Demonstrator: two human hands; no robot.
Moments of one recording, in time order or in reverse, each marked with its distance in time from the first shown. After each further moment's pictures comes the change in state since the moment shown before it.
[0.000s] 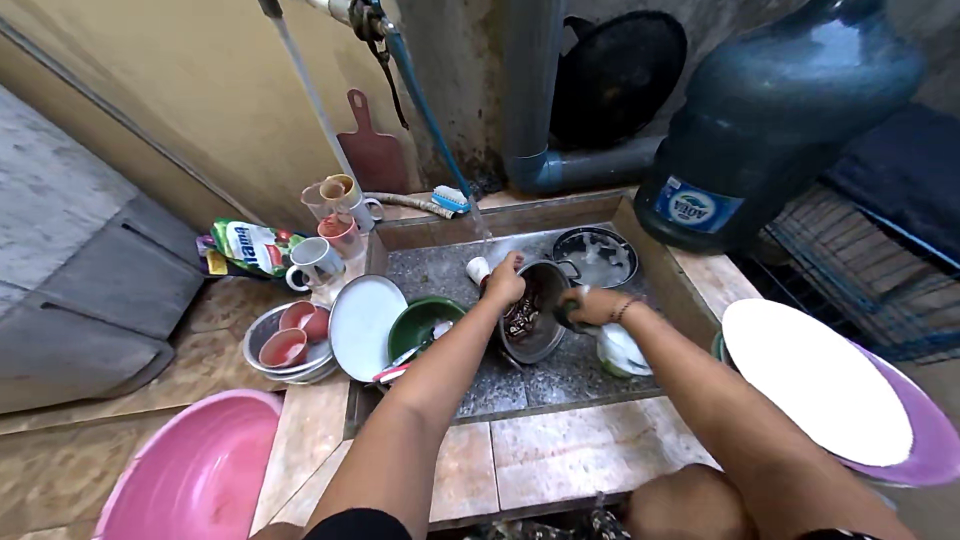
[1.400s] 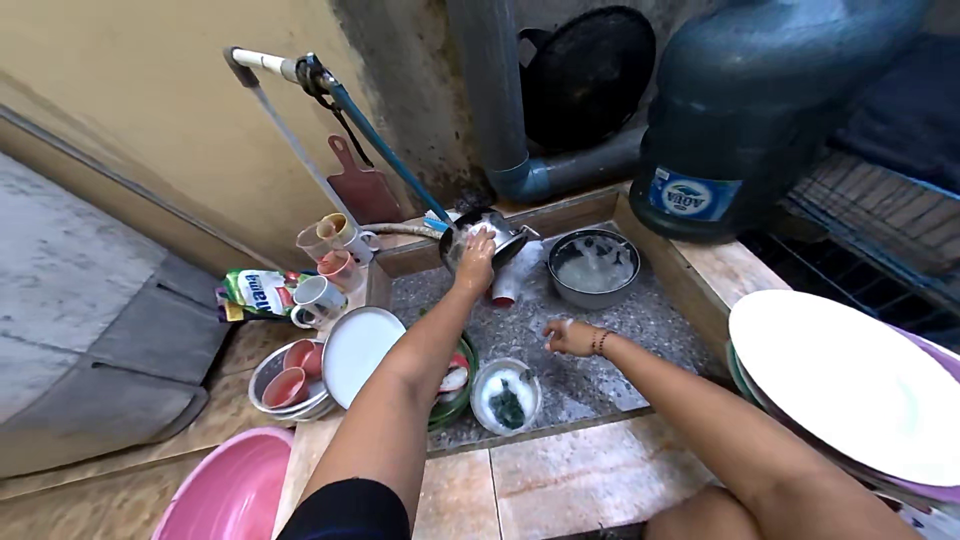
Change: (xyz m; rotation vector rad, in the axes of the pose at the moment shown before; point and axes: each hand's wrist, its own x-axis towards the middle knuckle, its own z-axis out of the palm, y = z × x) left_hand 0.065 -0.016 -0.037 0.595 0.361 0.548; right_hand 0.033 0.033 0.065 0.329 -0.116 -0.033
